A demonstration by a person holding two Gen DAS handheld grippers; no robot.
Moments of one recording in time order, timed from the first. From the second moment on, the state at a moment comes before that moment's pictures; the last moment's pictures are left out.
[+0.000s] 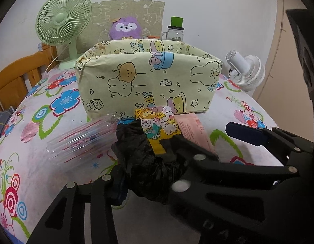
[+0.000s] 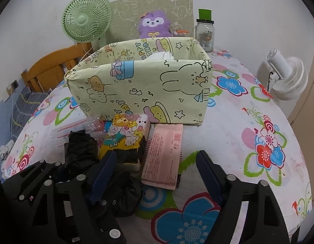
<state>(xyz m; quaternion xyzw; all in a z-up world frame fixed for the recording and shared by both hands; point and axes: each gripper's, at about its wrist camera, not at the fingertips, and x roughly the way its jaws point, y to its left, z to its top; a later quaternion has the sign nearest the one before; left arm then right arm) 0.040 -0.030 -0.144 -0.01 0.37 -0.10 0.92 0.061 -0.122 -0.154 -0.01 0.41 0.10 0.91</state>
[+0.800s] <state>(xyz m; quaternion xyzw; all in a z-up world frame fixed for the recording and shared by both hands) 0.055 -0.038 -0.143 0.02 0.40 -0.09 0.91 0.080 -0.134 -0.161 0.01 0.42 0.08 0.90</state>
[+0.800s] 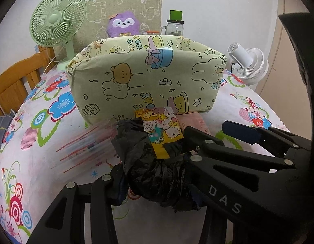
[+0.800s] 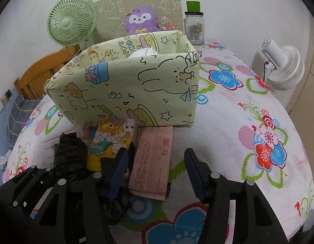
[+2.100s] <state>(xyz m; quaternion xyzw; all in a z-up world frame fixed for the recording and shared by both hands) 0.045 -0.041 -0.140 0.04 0.40 -0.08 0.91 0.074 -0.133 -0.165 0.01 0.43 0.06 0.90</state>
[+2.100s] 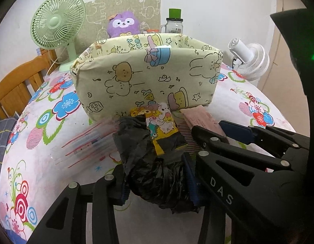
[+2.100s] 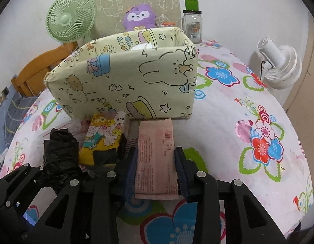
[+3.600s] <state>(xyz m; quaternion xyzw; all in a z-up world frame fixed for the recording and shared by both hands) 0.016 -0.040 -0.069 0.03 0.33 -0.09 0.94 0.034 -0.130 -0.082 0.00 0.35 0.07 0.93</state>
